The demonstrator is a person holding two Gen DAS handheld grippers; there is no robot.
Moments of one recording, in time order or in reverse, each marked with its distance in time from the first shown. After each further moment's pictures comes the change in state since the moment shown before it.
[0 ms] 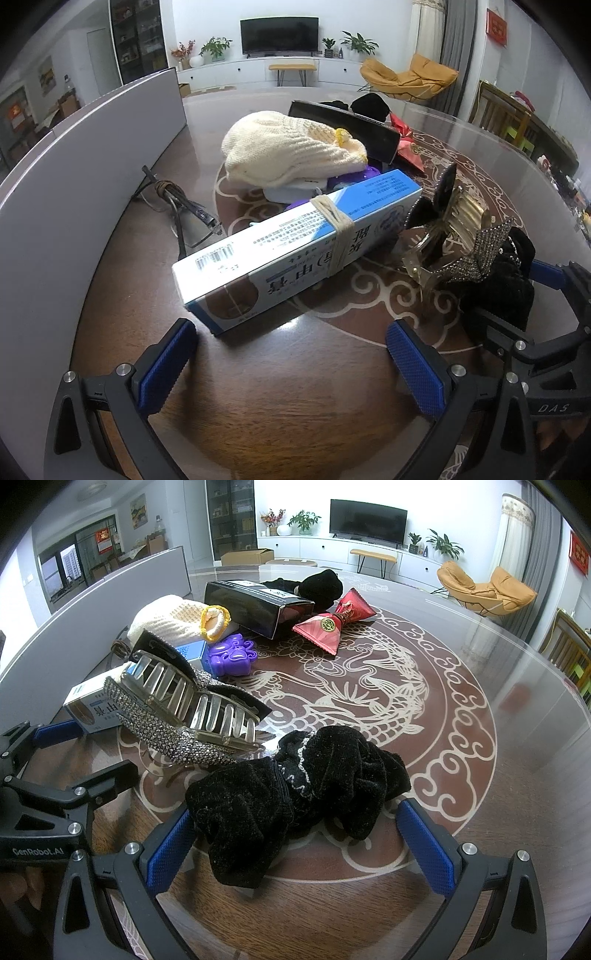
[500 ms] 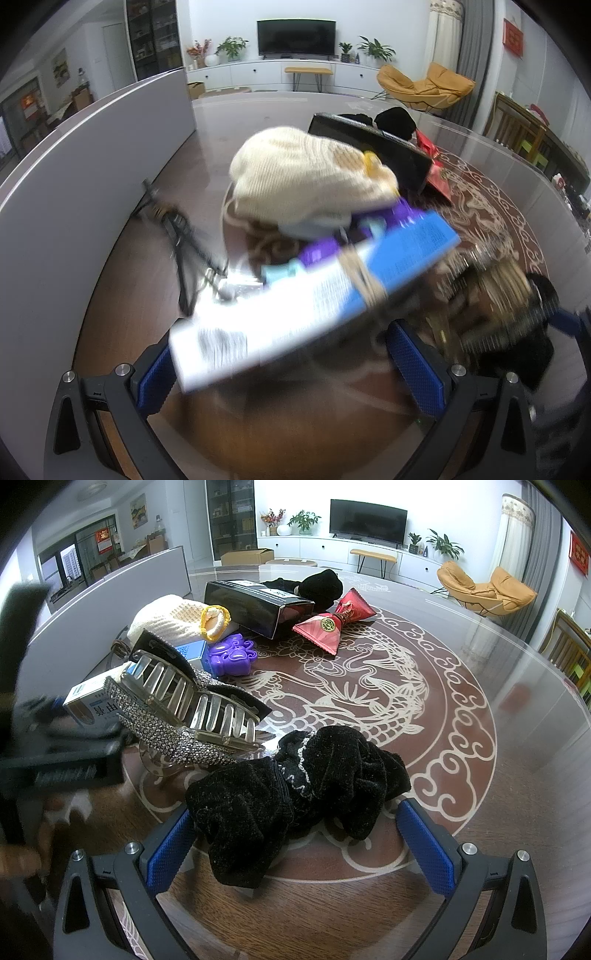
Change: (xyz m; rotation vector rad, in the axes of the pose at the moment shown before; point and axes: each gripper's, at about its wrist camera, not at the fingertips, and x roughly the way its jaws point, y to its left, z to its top) left arm 0.011 0.004 0.018 -0.046 -0.010 0.035; right arm 0.000 0.001 0.000 -0.002 0.001 -0.002
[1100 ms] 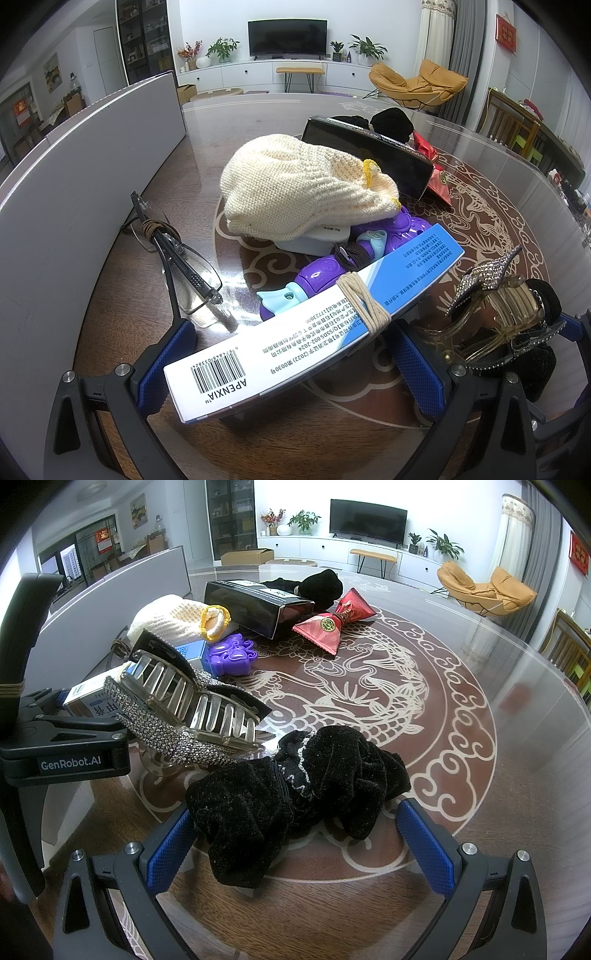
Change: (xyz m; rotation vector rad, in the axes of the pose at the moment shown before) left arm 0.014 0.000 0.013 0.029 -0.001 -0.021; right arm -0.001 0.000 0.000 0.000 0.000 0.000
